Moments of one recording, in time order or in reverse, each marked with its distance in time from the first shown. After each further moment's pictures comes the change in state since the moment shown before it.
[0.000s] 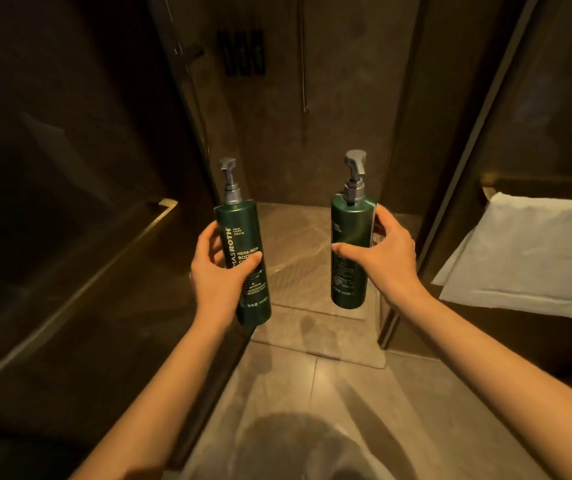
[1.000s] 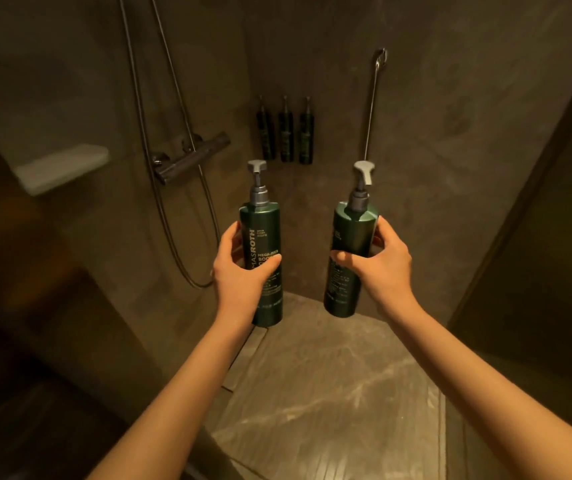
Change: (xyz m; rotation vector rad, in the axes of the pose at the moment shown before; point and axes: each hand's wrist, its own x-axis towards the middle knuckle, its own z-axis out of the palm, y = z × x) left_hand 0.605 -0.044 0.195 0.057 0.168 0.106; right_hand 0.633 0.022 0.205 0.120 -0.069 -0.108
